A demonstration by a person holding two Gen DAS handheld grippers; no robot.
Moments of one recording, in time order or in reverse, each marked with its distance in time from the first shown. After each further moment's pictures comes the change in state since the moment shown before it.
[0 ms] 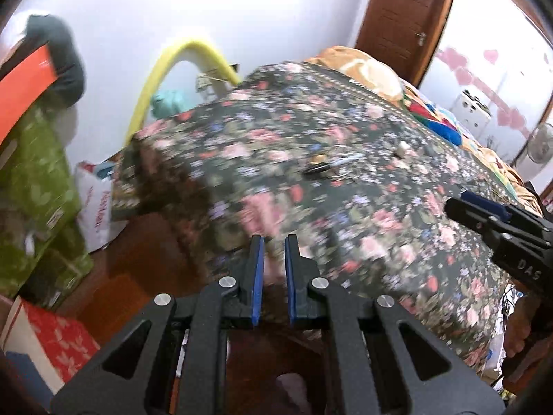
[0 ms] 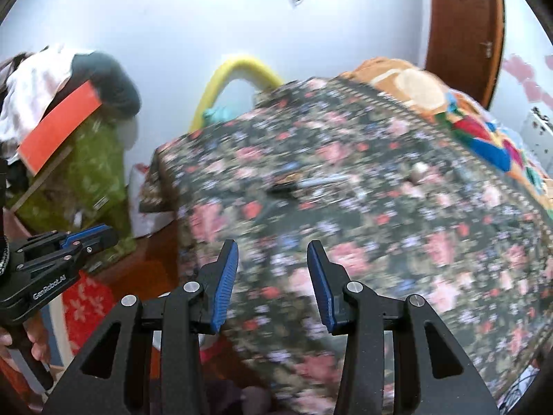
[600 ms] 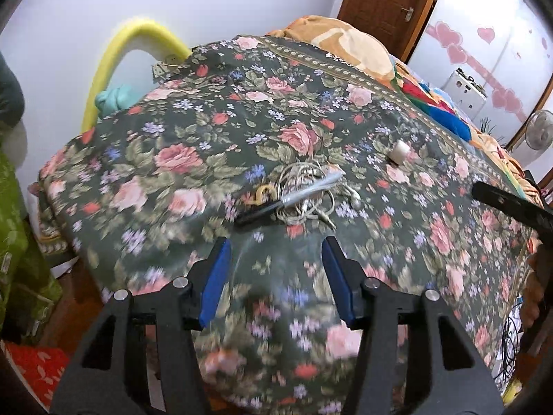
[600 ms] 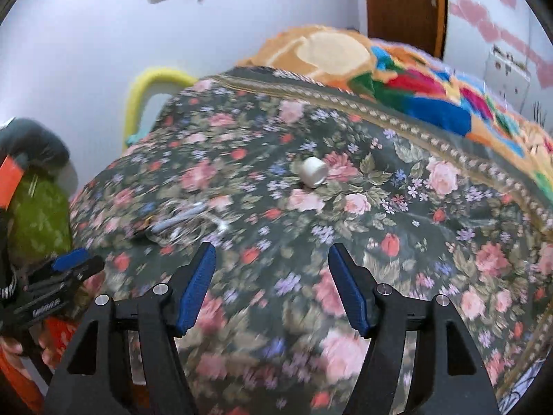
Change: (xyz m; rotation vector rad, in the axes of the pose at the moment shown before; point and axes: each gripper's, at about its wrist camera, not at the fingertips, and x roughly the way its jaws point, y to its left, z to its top) left arm 0.144 -0.063 0.076 0.043 0.092 -0.062; right arm 0.079 -0.188 0.047 0.260 0.104 -0.046
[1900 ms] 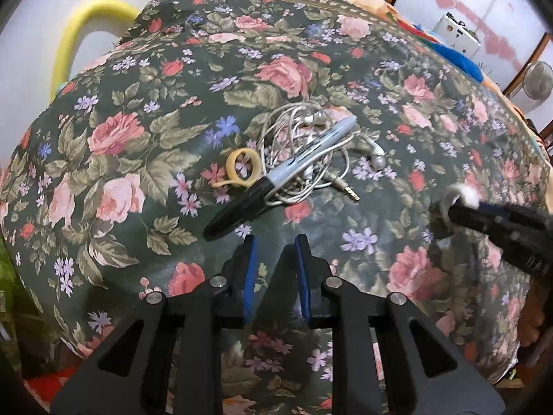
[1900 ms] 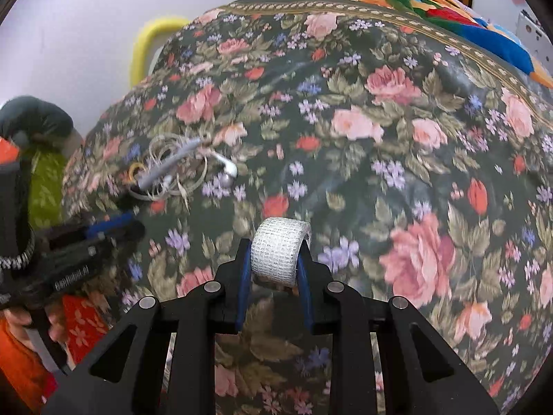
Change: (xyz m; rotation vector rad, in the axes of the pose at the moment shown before) left arm 0.075 -0.007 -0.002 0.127 0.197 -0.035; right arm 0.069 0.022 -0.051 -0.031 0.181 0.067
